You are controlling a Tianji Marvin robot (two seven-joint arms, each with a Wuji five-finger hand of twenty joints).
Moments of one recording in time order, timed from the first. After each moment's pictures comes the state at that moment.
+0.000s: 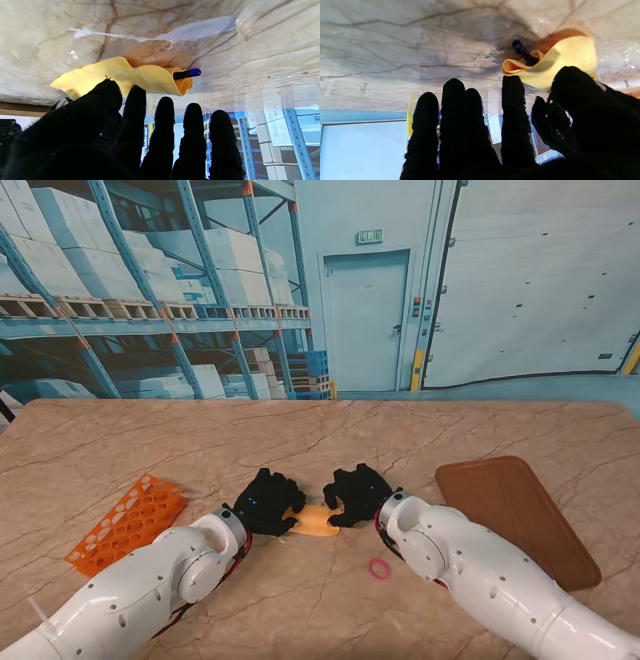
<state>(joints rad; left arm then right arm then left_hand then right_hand) 1.18 -1.08 -0.67 -1.24 0.96 -0.07 0.19 -1.10 -1.10 0.63 -1.17 -0.87 -0.10 -0.12 0.71 -0.44 0.78 -0.17 0.56 0.09 0.91 0.45 0.51 0.18 0.64 0.69 0.31 0.26 0.68 0.64 0.02 0.28 1.15 0.66 0.41 -0.59 0.87 -0.09 0.70 -0.09 0.84 0.46 0.50 0.21 1.05 0.56 0.62 0.09 1.16 0.77 0.25 0.14 1.24 0.65</state>
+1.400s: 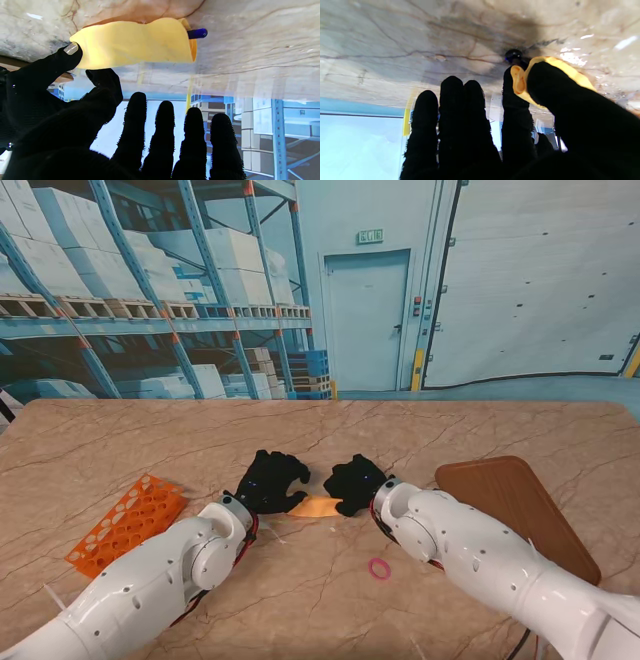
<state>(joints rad) 1.15 -1.15 -0.69 -1.16 0.82 -0.05 0.31 -0.94 -1.14 0.45 -0.99 -0.84 -0.10 -0.19 0.63 -0.34 0.73 -0.11 0.48 0.10 0.82 0.46 0.44 0.18 0.63 0.67 0.25 0.26 0.65 0.63 -0.03 0.28 1.07 0.64 0.53 -0.69 1.06 -0.10 0.82 -0.12 1.13 0.34 0.68 0.19 1.05 0.50 0.68 0.11 1.16 0.76 0.29 0.16 1.26 0.65</state>
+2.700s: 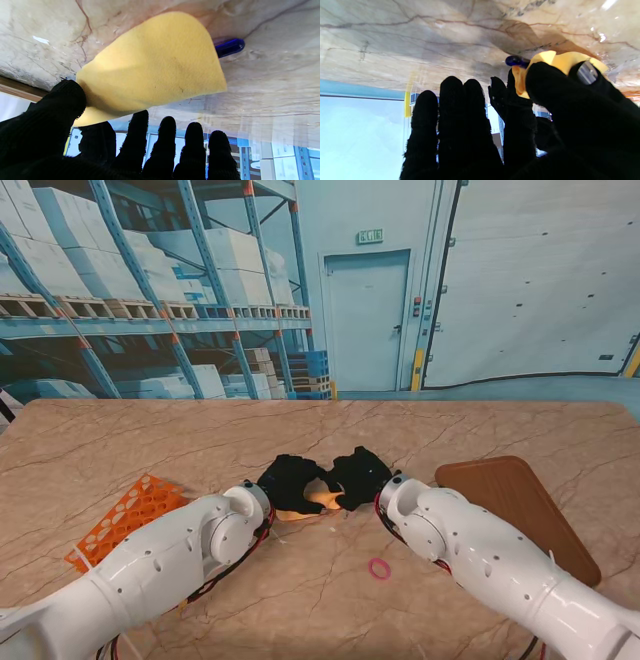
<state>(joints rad) 0.97 -1.20 -0.51 -1.02 0.62 -0.04 0.11 -1.01 -1.11 0.58 -1.09 -0.90 -0.14 -0.18 0.43 -0.46 0.66 -0.09 0.32 0.15 0.51 0.35 0.30 0.21 0.36 0.40 0.16 0.24 0.35 0.37 -0.05 0.17 0.45 0.28 0.55 -0.69 1.07 -0.10 0.82 -0.18 1.07 0.38 0.69 0.19 1.05 0.49 0.68 0.12 1.17 0.76 0.29 0.16 1.26 0.64</state>
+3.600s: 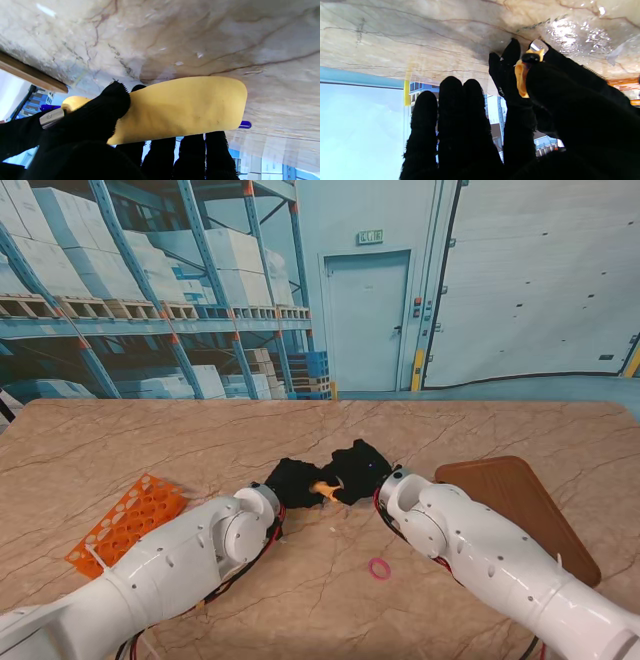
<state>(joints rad) 0.97 -1.26 -0.51 -0.98 0.48 0.01 0.14 -1.03 -1.10 0.62 -1.15 -0.91 -0.14 -0.17 0.88 -0.36 0.59 -0.19 0.62 0.11 0.86 0.39 0.56 0.21 0.37 0.37 0.31 0.24 0.46 0.33 -0.04 0.14 0.68 0.34 0.55 -0.69 1.07 -0.10 0.82 -0.18 1.06 0.40 0.69 0.19 1.05 0.49 0.68 0.13 1.17 0.76 0.28 0.17 1.26 0.64</state>
